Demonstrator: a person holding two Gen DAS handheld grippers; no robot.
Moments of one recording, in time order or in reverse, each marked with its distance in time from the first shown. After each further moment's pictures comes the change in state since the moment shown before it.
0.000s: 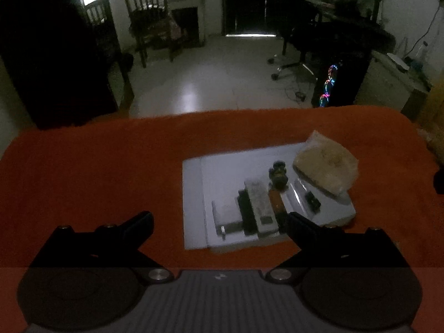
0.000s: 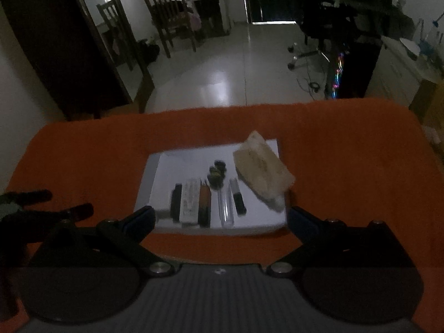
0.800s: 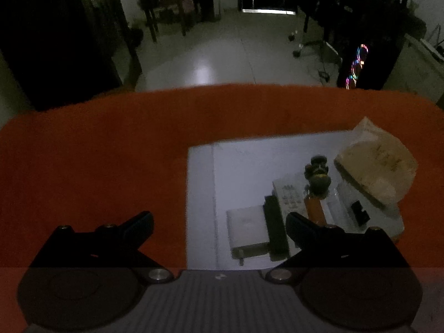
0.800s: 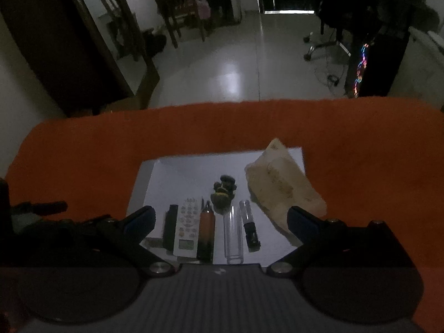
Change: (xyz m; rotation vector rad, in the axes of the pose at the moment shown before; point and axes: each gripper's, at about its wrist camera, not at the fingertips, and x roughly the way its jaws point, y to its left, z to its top) left arm 0.160 0.003 0.012 -0.034 0.156 0.031; right arm 0.150 -0.011 0.036 -0.005 0.075 0.050
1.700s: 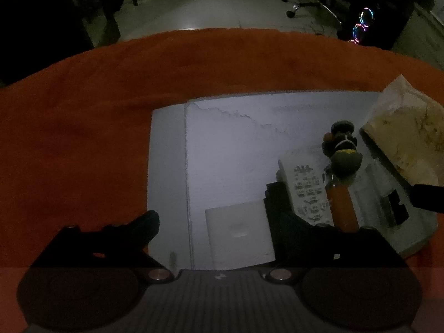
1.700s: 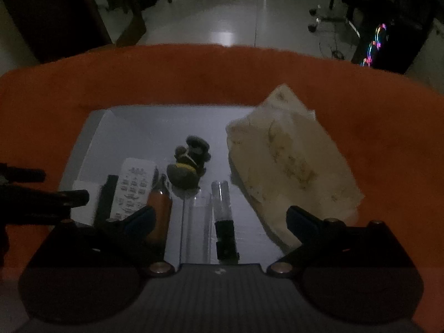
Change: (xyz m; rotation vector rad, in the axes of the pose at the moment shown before) left arm 0.108 -0.010 -0.003 0.029 0.140 -0.054; right arm 0.146 -0.023 -0.021 -0.092 0.146 -0.084
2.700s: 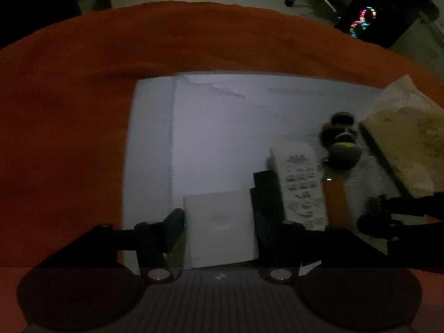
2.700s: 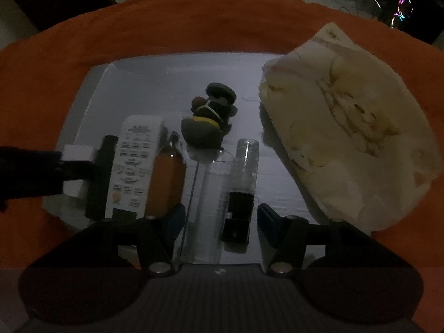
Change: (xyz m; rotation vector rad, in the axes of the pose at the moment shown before) left arm 0.023 0.020 0.002 -0.080 0.076 -0.069; right arm 0.046 0.013 -0.012 -0.014 0.153 0.028
